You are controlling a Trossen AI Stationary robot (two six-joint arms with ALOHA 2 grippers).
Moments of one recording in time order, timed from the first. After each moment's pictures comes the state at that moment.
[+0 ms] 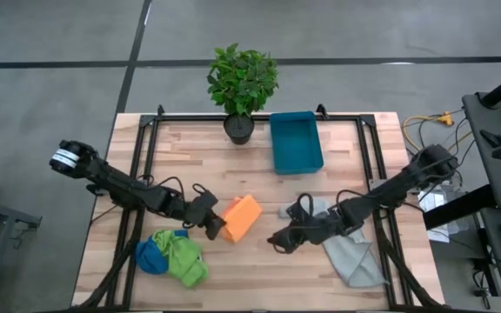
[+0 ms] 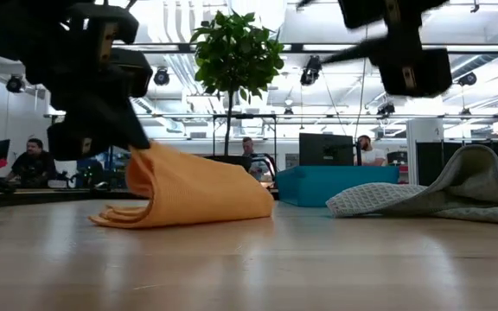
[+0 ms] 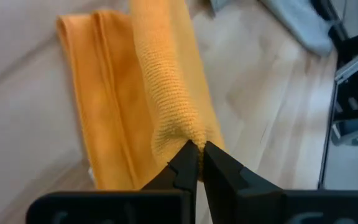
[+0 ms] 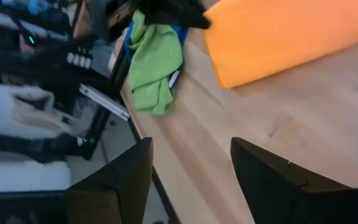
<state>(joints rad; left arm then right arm) -0.35 1.33 0.56 0.07 -0.17 -1.09 0.49 1.53 0.87 0.12 0.32 1.36</state>
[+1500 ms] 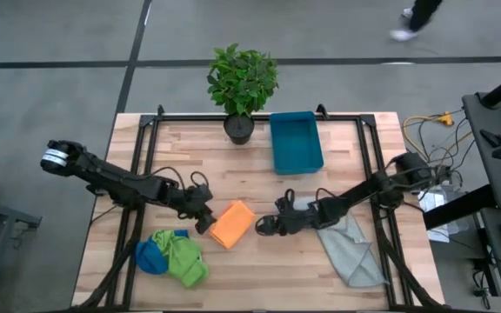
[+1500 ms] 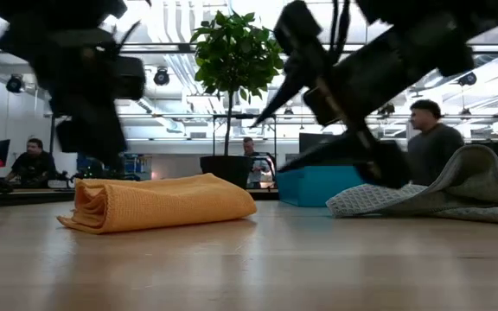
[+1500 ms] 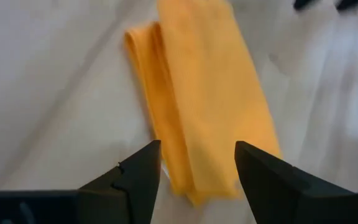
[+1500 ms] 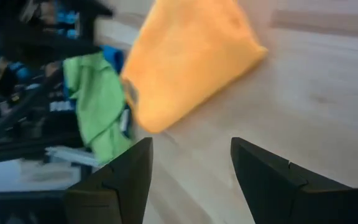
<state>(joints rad) -0.20 1.22 0.56 -0.18 -0.03 -0.82 0.33 1.79 0.83 0.37 0.20 1.59</state>
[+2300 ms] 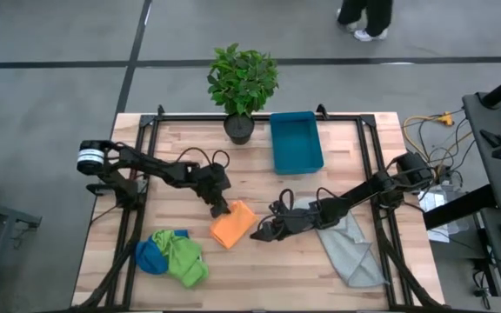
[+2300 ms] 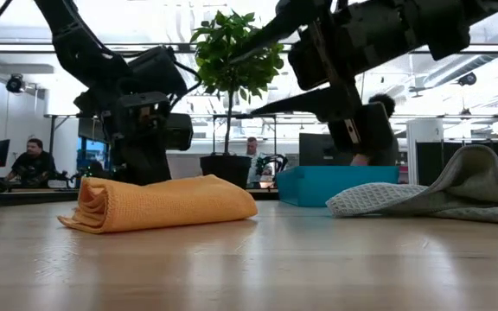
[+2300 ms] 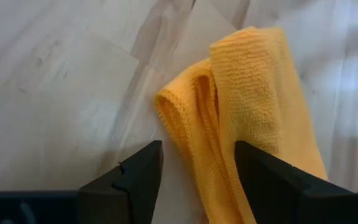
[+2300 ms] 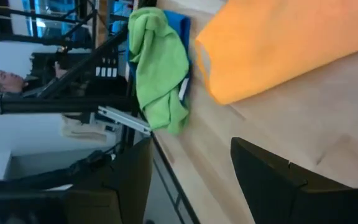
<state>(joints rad) 0.12 1.60 0.62 0.05 0.41 -0.52 0.35 1.77 0.87 0.48 0.12 1.48</state>
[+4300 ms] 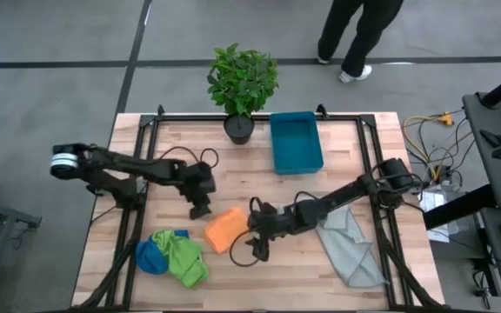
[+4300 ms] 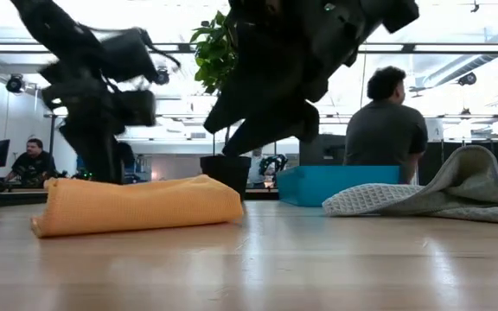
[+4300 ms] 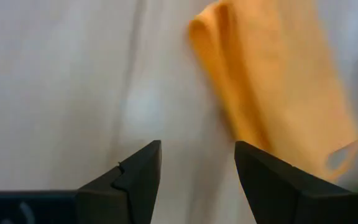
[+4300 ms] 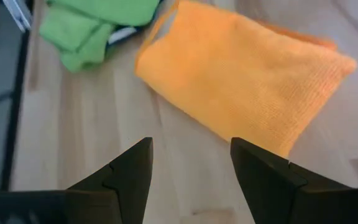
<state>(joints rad) 0.12 1.30 0.57 -0.32 0.30 -0.19 0.33 1.94 1.24 -0.09 0.12 0.57</state>
